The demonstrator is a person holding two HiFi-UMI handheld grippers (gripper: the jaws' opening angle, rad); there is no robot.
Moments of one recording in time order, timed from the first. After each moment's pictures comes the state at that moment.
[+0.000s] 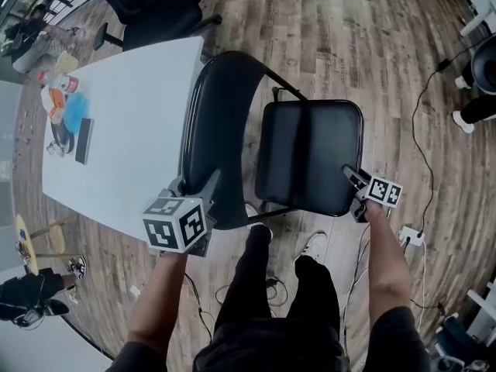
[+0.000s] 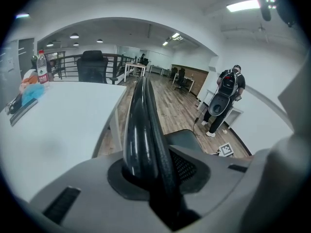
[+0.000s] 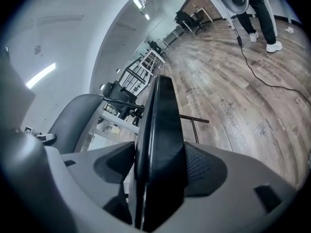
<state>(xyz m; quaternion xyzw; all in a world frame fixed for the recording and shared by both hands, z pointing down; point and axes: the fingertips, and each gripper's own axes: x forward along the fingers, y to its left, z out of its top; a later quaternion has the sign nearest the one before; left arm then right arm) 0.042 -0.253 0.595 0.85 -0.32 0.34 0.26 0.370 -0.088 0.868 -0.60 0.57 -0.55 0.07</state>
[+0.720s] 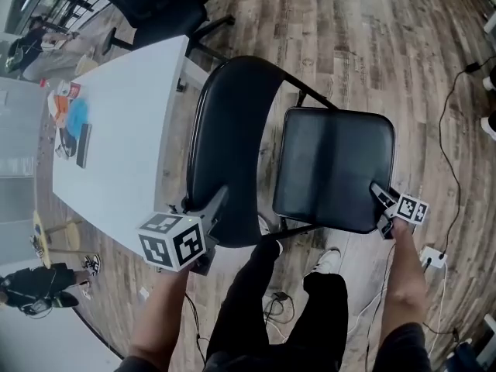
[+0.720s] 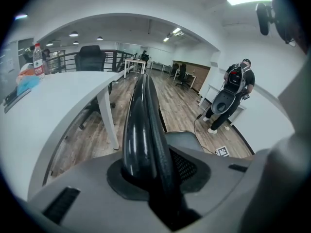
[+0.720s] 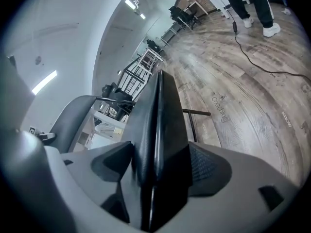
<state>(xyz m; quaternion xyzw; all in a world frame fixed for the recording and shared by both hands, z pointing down) 0.093 -0.219 0.671 0.84 -0.32 0.36 0.27 0.458 -0.023 0.999 -0.60 0.56 -0.57 0.06</state>
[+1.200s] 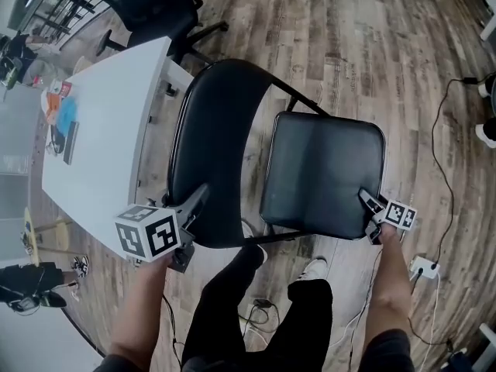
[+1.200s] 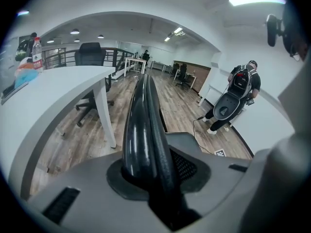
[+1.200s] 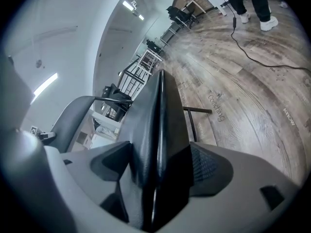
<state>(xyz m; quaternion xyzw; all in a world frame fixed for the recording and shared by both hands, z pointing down) 0.105 -0.213 0.695 0.84 -0.32 0.35 0.27 0.473 -0.008 1.041 -0.59 0.56 -0.57 0.08</state>
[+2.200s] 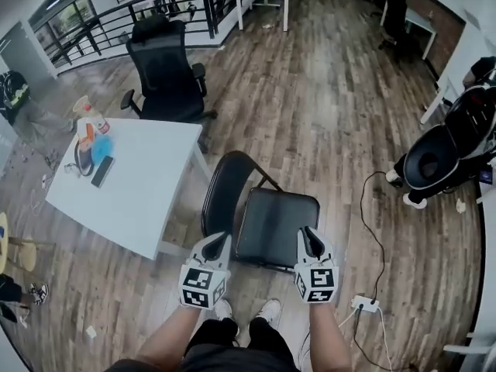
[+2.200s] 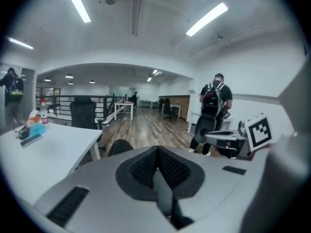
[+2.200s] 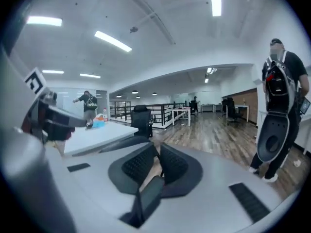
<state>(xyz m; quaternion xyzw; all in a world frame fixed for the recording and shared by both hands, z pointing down) 0.118 -0.060 0.437 0.92 -0.32 0.18 0.13 0.300 0.000 0.461 -0.73 0.67 -0.12 -0.09</state>
